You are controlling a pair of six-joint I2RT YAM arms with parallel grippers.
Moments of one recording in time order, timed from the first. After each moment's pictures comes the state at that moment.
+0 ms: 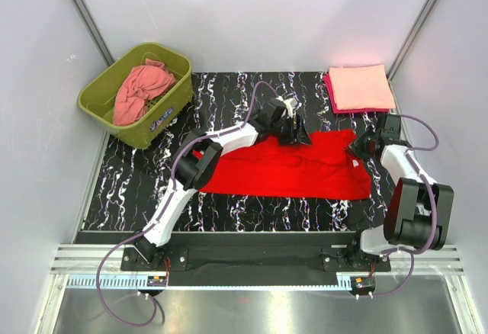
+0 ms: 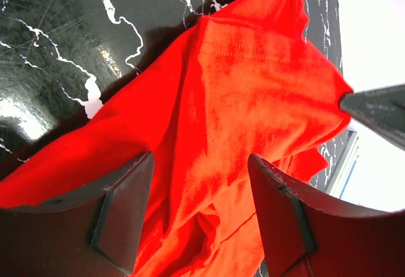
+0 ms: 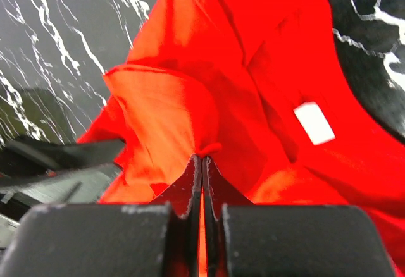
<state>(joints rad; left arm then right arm) -0.73 2.43 1.86 -0.05 0.46 -0.73 -0.21 1.45 0.86 -0.30 -0.20 0.70</state>
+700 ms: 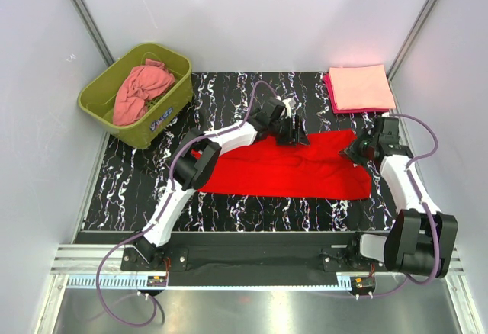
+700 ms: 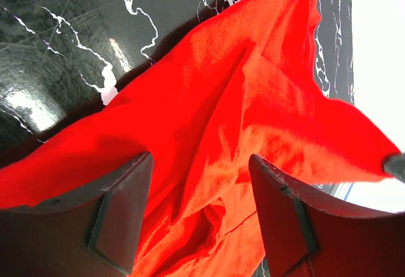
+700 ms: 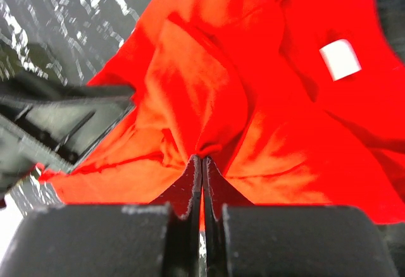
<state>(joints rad) -0.72 2.40 1.85 -0.11 0.44 -0.72 -0.15 1.26 0.84 -0.46 -0.23 0.64</state>
